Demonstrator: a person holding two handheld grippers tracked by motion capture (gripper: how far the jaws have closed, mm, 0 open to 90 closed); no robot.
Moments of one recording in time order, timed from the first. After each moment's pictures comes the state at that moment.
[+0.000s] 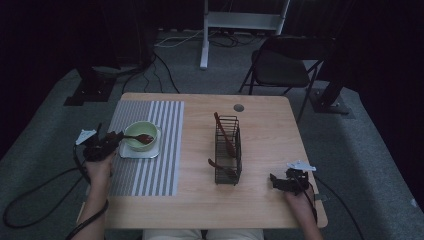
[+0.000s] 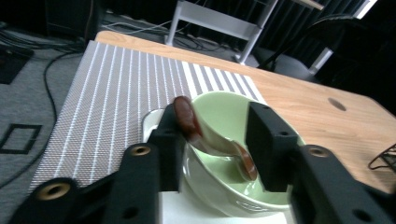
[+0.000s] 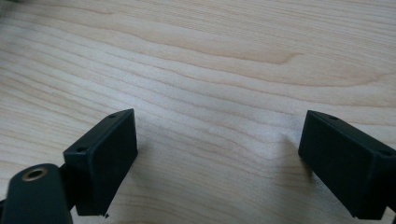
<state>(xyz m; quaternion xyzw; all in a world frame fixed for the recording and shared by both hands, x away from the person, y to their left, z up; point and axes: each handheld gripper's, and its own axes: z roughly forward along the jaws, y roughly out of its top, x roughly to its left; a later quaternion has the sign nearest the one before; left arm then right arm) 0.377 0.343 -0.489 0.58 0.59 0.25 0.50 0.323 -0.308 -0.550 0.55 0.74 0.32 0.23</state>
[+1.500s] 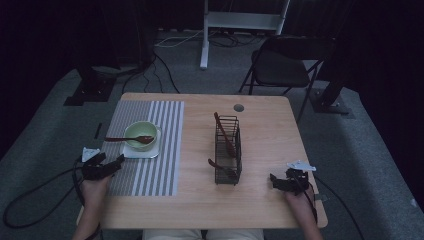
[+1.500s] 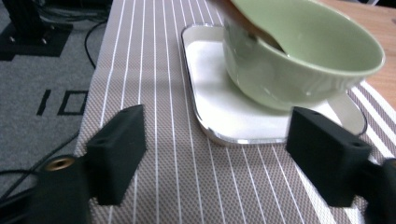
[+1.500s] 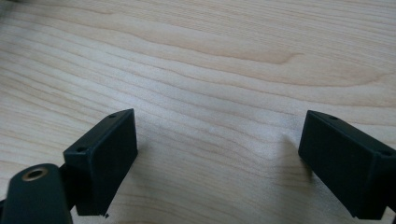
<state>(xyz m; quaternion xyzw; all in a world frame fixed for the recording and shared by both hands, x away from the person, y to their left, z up) 0.331 0.344 -0.526 0.64 0.60 0.27 0.40 0.323 -0.307 -0.550 0.55 0.74 0.32 0.23</state>
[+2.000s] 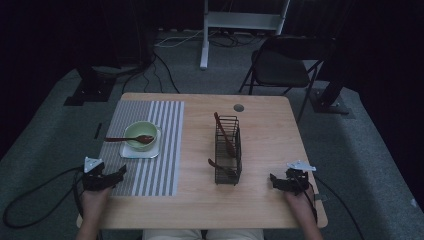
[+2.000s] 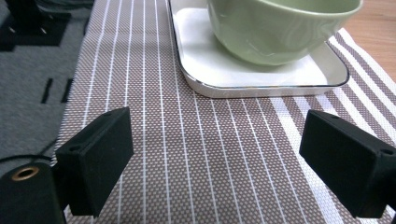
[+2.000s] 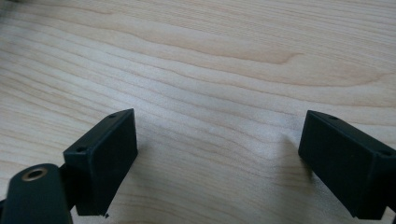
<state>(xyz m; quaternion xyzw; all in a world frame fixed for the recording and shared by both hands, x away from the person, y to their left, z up) 0.300 0.335 -0.528 0.65 0.59 0.26 0.39 0.323 -0.307 -0.550 0.55 0.74 0.32 0.23</state>
